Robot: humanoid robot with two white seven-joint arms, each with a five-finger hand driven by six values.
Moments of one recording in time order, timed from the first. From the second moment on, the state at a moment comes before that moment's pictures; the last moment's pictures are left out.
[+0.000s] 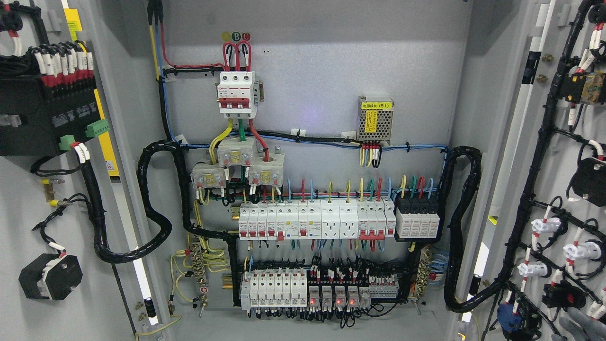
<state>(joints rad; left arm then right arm) 0.51 0.28 0.33 -1.93 0.70 -0.38 -0.48 0.39 -0.42 -0.29 -2.03 -0.73 -0.55 0.43</state>
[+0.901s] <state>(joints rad) 0.47 0.43 0.42 -1.77 0.87 -0.37 -0.52 0.39 -0.38 -0.38 -1.99 -0.78 -0.55 0.43</state>
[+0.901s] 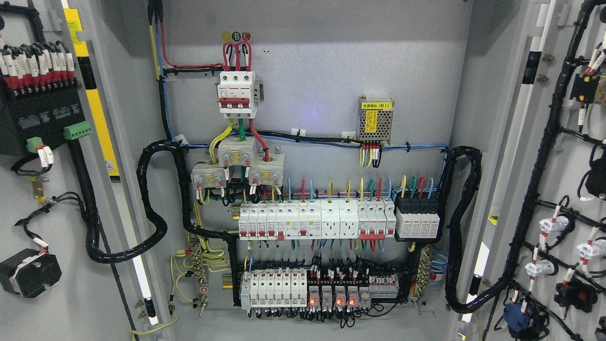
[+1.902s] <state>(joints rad) 0.37 0.58 0.43 -1.57 0.95 -0.32 -0.52 0.38 -0.37 -0.45 -1.92 -0.81 -0.55 0.44</state>
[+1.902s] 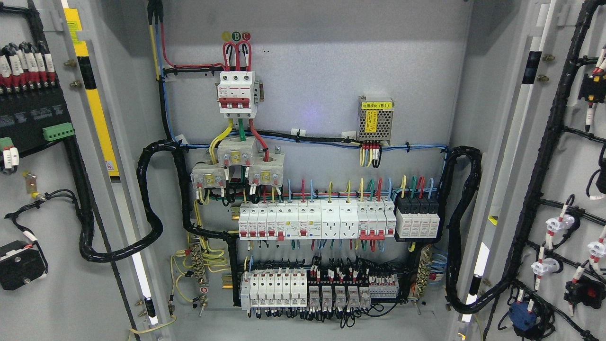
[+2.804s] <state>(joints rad) 0.30 0.62 0.42 -1.46 0.95 -0.30 -0.55 0.37 -0.36 -0.46 -1.89 -0.85 -0.55 0.43</state>
